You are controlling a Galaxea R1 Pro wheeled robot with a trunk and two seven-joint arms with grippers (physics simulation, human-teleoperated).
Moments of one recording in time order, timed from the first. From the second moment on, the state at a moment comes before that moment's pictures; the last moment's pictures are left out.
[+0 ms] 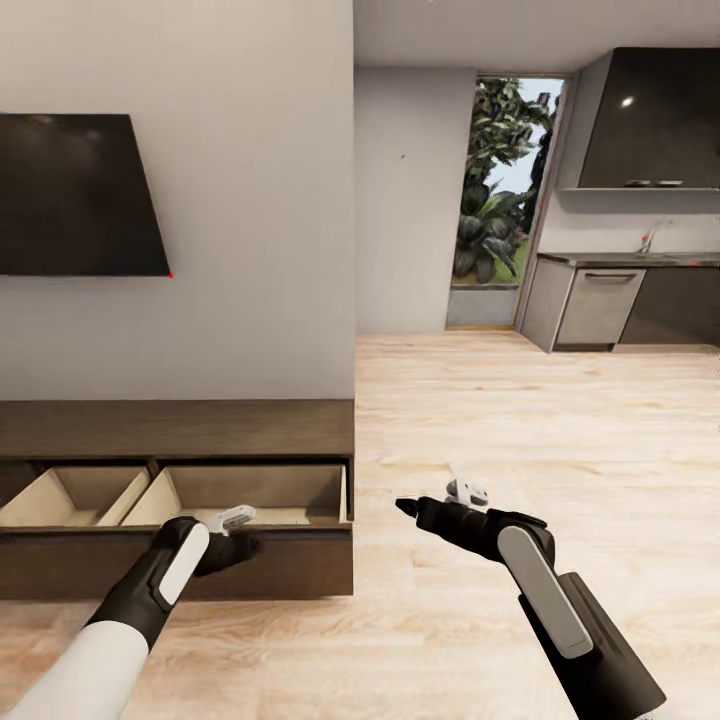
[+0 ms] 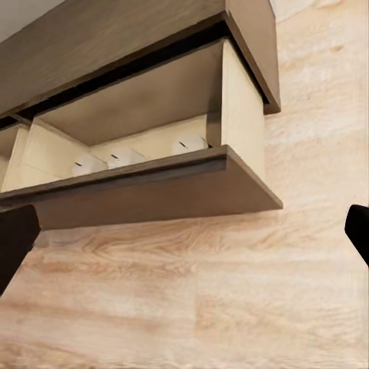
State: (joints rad) left arm -0.62 0.10 -0.03 -0.83 0.51 0.86 0.19; right arm -0.43 -0.09 0.27 -1.51 -1.00 0.82 -0.42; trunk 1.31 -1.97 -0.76
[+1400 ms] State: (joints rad) left arm -0.57 0.11 -0.19 -0.48 0.50 0.32 0.17; right arm -0.27 -0.09 0.54 -1.05 -0.80 0.23 -0.41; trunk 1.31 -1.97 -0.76
